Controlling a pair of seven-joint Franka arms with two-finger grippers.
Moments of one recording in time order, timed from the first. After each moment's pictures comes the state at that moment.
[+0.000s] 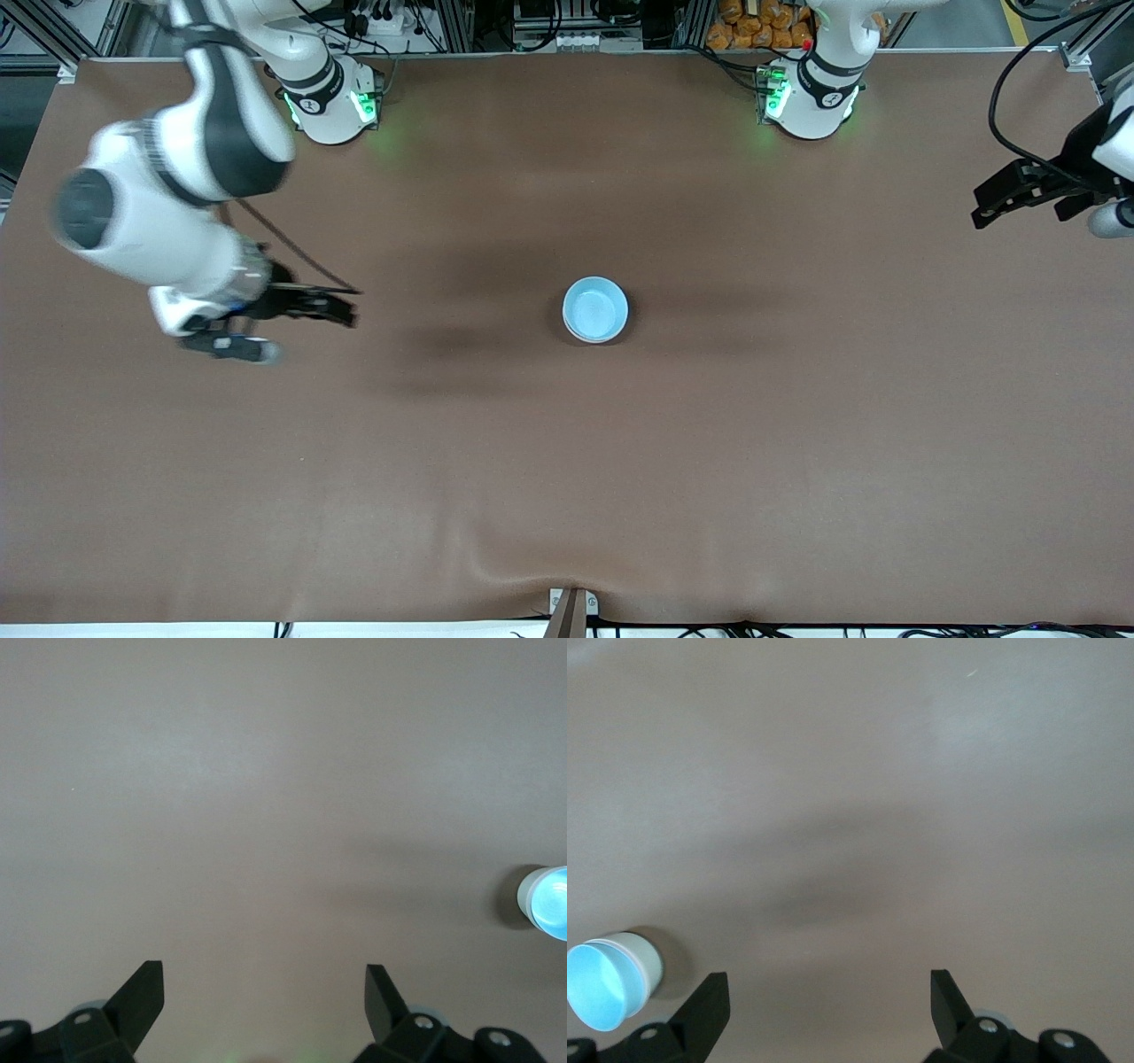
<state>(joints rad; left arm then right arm) 0.02 -0.03 -0.10 -1.56 0.02 1.52 -0.15 0.18 0.15 -0.03 -1.80 0.20 1.92 0.28</state>
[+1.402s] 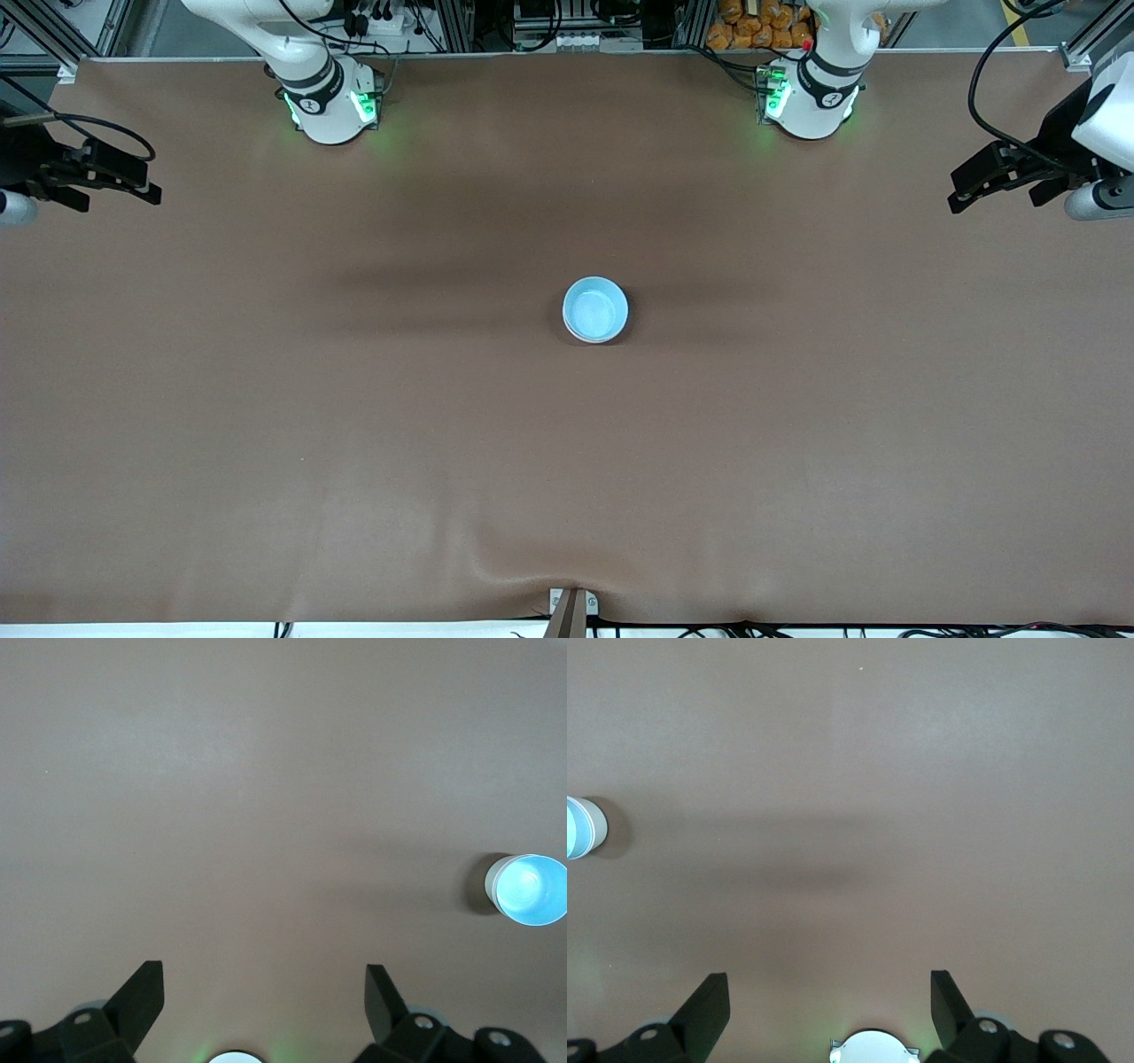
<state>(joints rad) 0.03 -0.05 -0.13 -1.54 -0.02 1.48 -0.20 -0.02 -0.05 -0.03 -1.57 0.10 1.40 -0.05</state>
